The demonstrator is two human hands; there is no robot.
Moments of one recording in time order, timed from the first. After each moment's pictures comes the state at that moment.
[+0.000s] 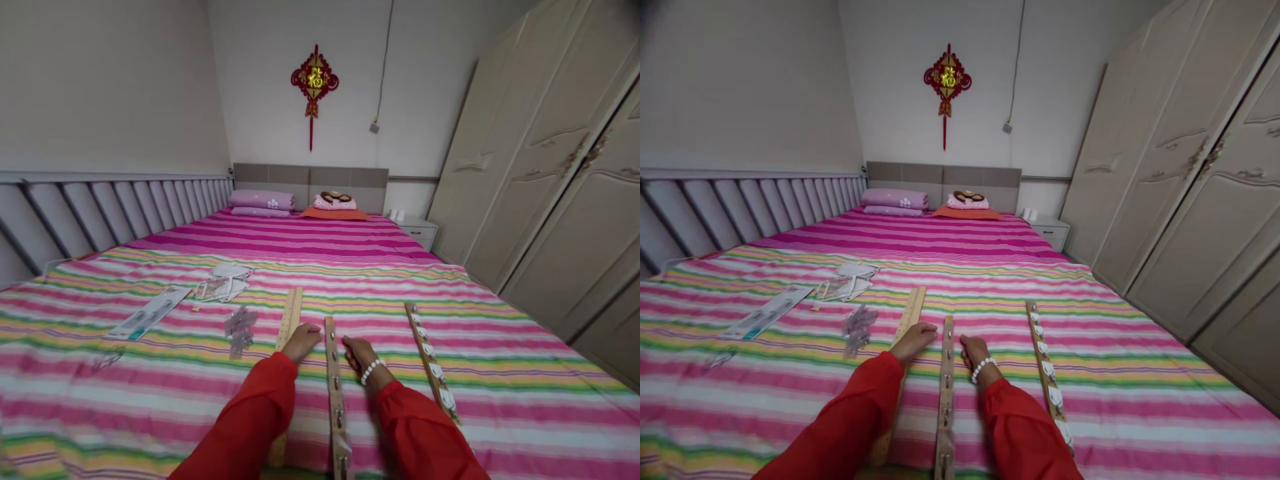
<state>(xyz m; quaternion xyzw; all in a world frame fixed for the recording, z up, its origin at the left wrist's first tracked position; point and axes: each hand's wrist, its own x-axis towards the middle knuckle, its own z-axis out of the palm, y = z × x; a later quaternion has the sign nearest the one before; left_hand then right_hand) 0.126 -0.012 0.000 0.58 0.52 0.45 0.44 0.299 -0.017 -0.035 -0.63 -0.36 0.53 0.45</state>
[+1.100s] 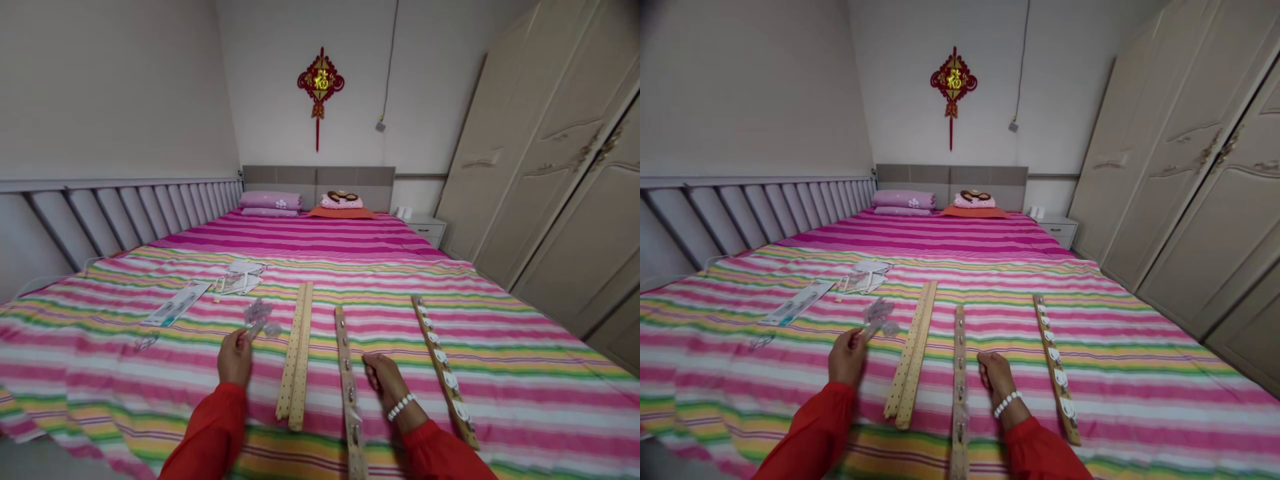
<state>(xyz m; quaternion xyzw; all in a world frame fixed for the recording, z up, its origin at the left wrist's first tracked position) -0.031 -0.087 -0.011 0.45 0.65 0.60 0.09 0.310 -0.099 -0.049 -0.55 -0.34 0.55 0.53</state>
